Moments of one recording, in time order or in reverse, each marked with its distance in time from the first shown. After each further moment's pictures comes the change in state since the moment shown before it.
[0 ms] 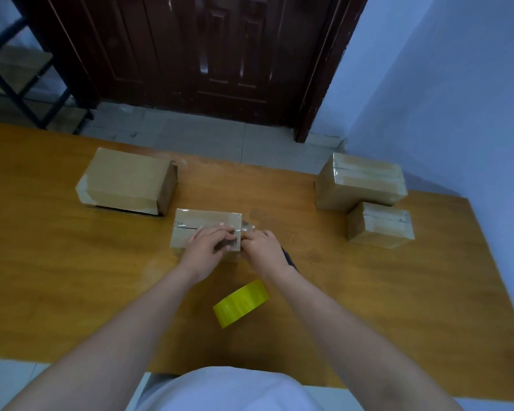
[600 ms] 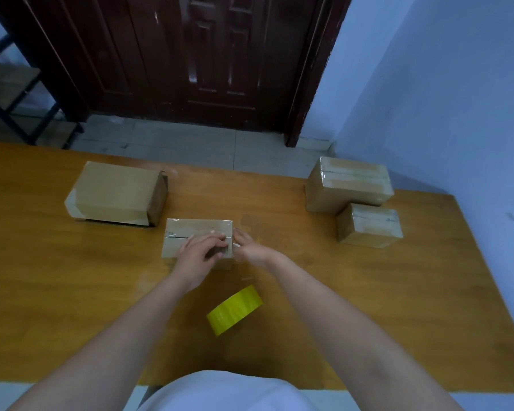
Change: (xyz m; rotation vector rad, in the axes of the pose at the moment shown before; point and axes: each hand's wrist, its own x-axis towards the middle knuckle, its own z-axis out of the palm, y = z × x) left_hand 0.001 0.001 -0.002 -0.009 0.002 0.000; right_hand 0.013 -0.005 -0.030 1.120 -0.343 0.426
